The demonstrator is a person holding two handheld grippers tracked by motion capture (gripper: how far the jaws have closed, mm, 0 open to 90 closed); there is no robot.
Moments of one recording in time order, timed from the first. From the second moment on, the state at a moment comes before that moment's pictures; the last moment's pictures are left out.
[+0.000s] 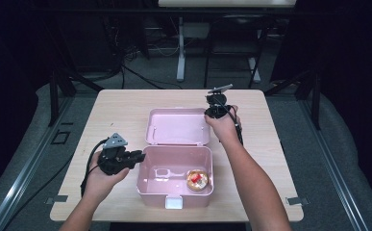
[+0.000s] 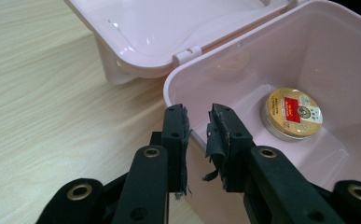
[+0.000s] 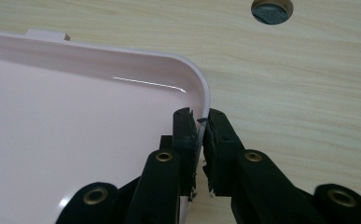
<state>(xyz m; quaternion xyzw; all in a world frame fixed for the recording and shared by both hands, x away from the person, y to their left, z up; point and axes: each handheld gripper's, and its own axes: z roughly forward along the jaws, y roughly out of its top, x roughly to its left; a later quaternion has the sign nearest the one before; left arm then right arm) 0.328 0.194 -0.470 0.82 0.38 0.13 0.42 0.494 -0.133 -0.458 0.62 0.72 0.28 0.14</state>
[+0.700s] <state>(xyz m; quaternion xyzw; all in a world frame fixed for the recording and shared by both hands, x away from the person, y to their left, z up) 0.329 0.196 -0.473 0.81 0.39 0.12 0.43 0.469 -0.135 -0.418 0.59 0.72 0.32 0.19</state>
